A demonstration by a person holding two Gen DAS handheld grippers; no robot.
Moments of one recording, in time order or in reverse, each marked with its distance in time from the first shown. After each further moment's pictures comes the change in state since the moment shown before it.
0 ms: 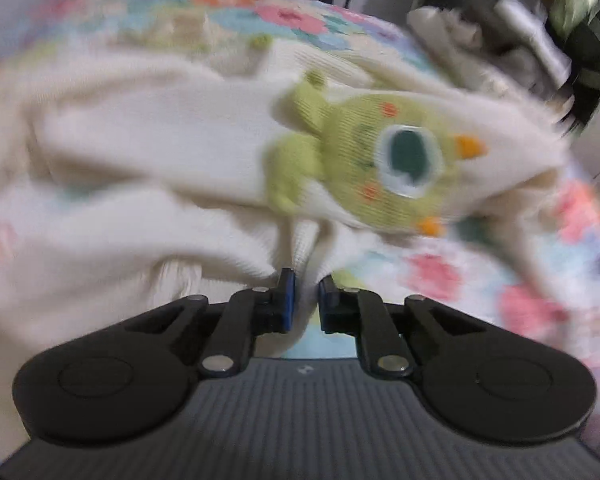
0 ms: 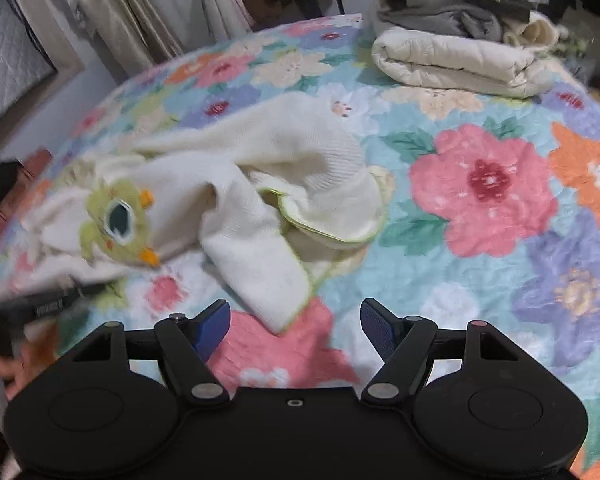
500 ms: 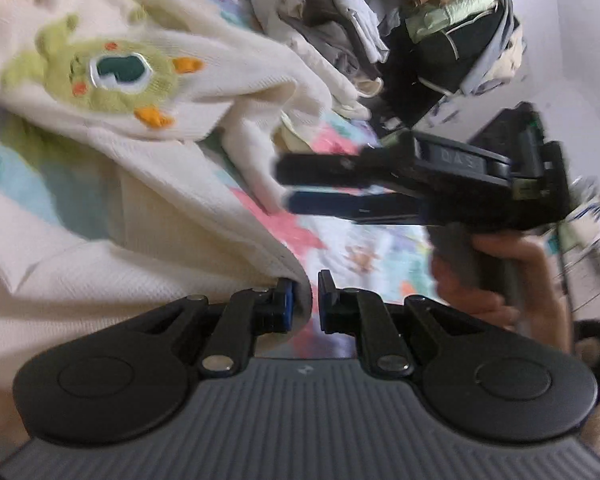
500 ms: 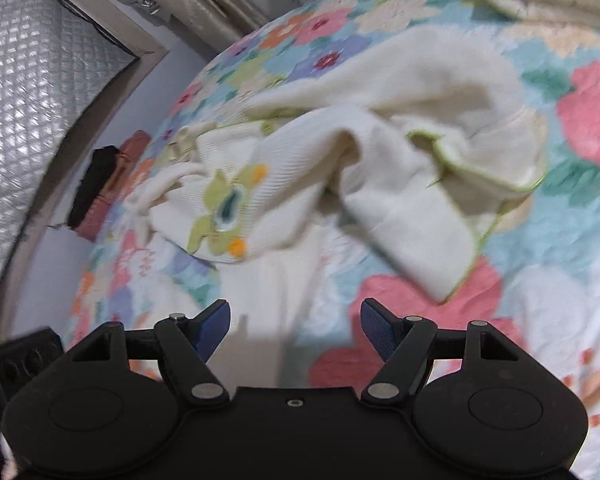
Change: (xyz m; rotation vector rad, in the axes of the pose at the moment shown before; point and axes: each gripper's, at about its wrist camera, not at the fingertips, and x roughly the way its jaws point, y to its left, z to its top) left arm -0.024 -0.069 -0.072 -0.095 0.092 -0.526; right arm 0.041 0.033 -0.007 0.046 0.134 0.357
